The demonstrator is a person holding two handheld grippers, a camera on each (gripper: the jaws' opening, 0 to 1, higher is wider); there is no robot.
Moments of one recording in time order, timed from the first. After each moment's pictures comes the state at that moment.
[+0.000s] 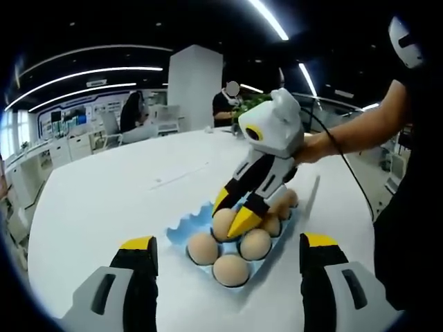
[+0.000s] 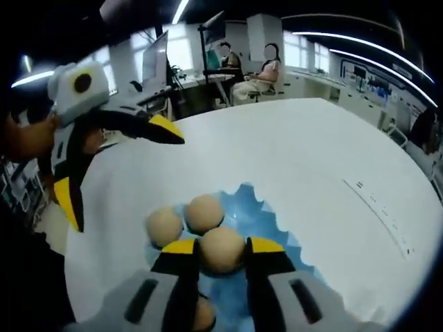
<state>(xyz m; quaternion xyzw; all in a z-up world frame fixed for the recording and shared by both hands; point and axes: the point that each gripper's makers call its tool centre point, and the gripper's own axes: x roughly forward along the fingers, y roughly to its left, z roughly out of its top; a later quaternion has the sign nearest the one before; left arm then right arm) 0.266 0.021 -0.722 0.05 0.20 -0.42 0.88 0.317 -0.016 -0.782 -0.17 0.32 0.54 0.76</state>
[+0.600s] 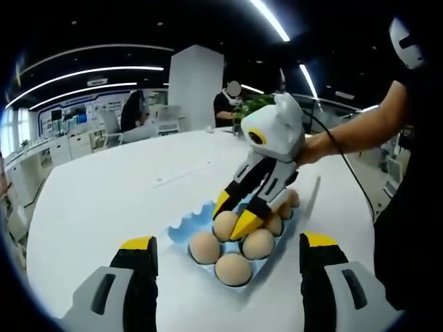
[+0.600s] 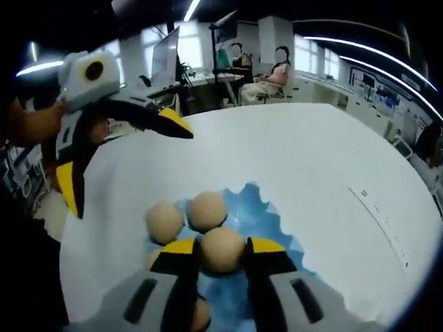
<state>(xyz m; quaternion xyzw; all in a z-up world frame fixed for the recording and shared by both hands) 0.267 0.021 -0.723 0.05 0.20 -0.42 0.88 0.315 -0.014 -0.786 -0.20 0.29 0.57 0.74</state>
